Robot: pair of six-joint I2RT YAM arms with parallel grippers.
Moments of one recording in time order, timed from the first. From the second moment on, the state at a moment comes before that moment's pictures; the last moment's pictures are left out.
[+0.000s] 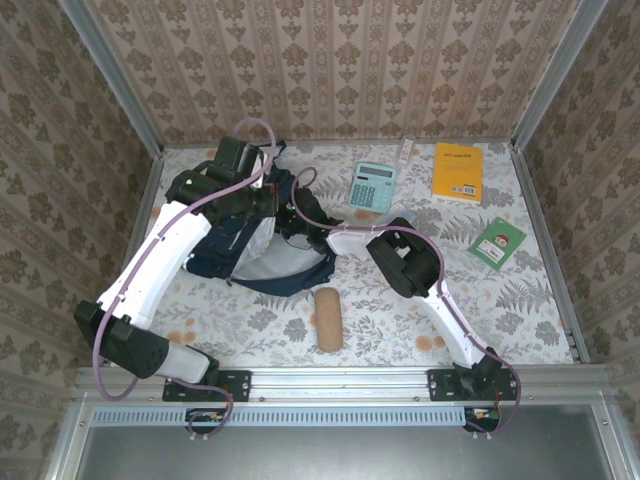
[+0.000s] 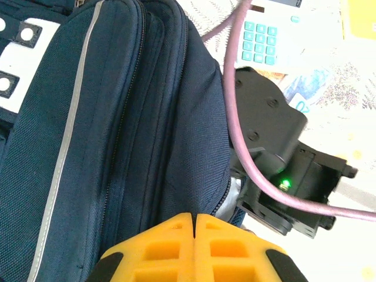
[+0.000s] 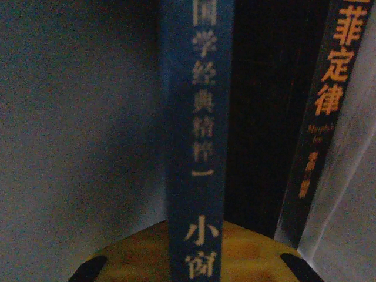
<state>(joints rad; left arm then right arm) -0.52 1.42 1.57 -1.07 0.07 -0.37 0.73 2.46 1.73 0.44 -0.27 1.36</state>
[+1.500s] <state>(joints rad) -0.48 1.34 1.45 -0.97 0.13 -0.41 0.75 2.45 1.91 -0.05 -0.35 1.20</state>
